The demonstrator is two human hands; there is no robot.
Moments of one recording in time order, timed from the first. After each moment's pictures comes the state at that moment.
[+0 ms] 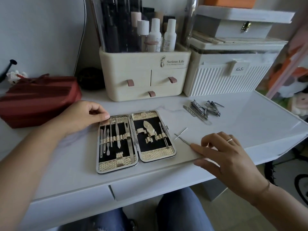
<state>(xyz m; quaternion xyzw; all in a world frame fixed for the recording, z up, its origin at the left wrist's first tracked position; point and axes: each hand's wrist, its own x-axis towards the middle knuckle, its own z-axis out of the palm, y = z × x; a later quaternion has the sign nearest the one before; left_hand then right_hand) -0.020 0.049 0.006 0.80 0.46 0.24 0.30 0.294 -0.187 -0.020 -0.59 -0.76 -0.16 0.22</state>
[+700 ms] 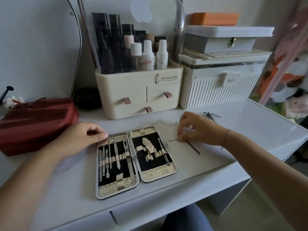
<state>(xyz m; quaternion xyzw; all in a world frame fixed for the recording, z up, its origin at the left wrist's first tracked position) -0.019 0.048 0.008 0.81 0.43 0.25 0.31 0.312 -0.074 0.024 -0.64 -0.73 0.15 0.19</state>
